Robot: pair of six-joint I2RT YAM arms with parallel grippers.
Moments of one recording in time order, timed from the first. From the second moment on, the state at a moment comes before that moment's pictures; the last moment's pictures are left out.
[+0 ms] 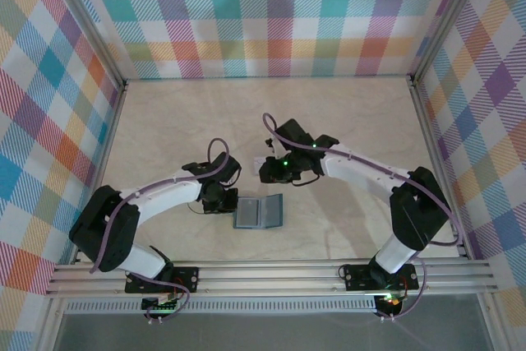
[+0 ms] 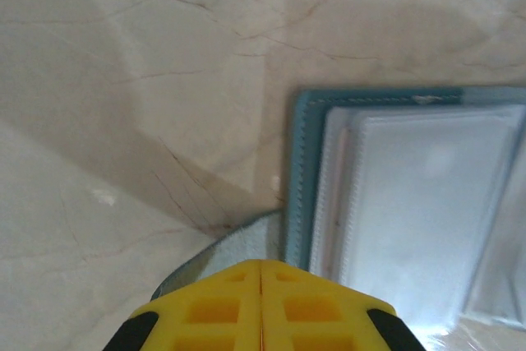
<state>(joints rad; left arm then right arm) -0.64 1.48 0.82 -0.71 0.10 -0.68 0.77 1.63 1.20 -0.59 -0.40 0.63</state>
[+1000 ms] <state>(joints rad) -0.61 1.47 0.74 -0.61 0.12 -0.66 0.94 1.95 1.23 -0.41 -0.50 0.94</state>
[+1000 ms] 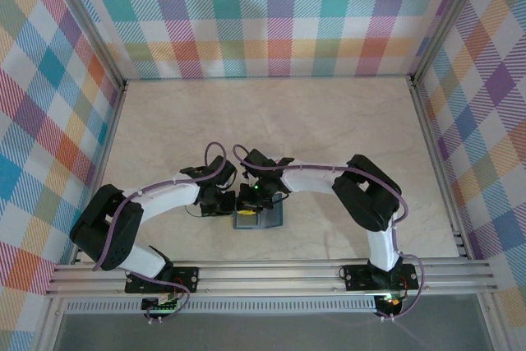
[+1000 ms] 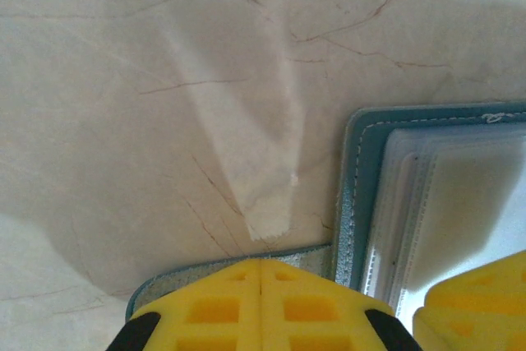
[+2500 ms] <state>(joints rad) -0.61 1.45 0.74 -0.64 0.18 -0.66 0.96 1.88 1.30 -0.94 -0.07 0.84</state>
